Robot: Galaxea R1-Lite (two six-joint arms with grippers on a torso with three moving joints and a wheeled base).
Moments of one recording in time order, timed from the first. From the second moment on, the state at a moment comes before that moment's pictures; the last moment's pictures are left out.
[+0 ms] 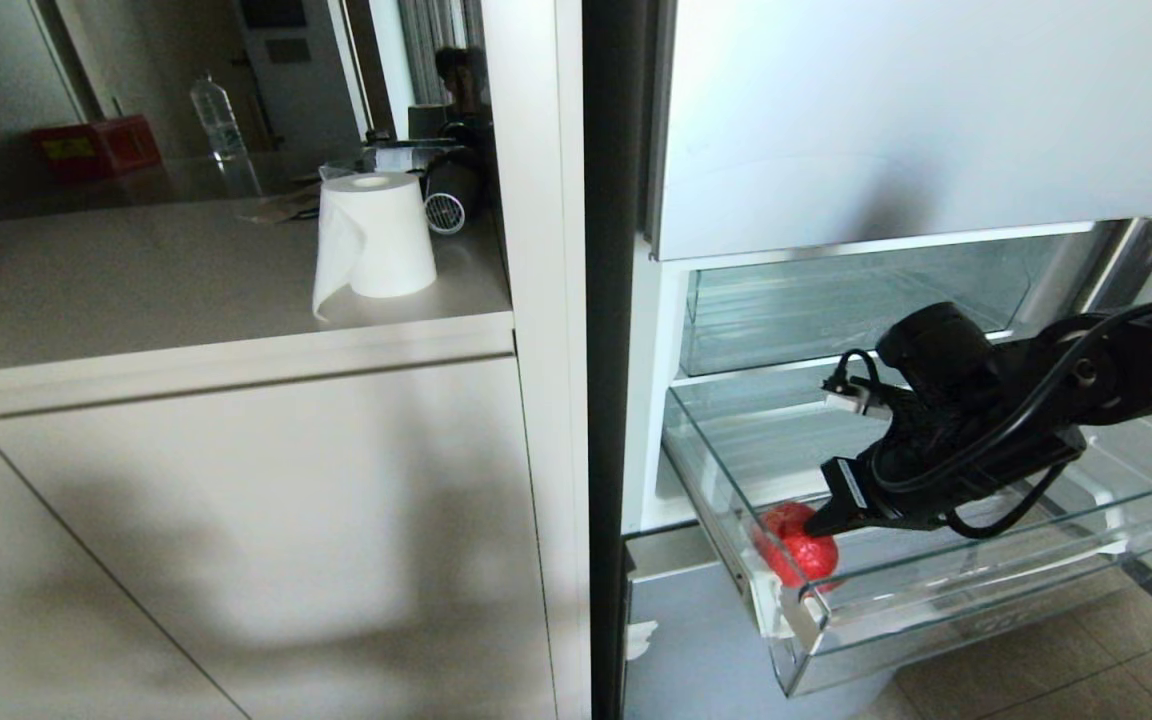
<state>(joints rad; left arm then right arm) -0.01 0.00 0.00 0.00 0.00 0.00 0.26 1.89 -1.32 0.49 0.32 0.20</state>
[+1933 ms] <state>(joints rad) -0.01 0.00 0.00 0.00 0.00 0.00 0.28 1.85 -1.19 0.30 0.26 0.25</state>
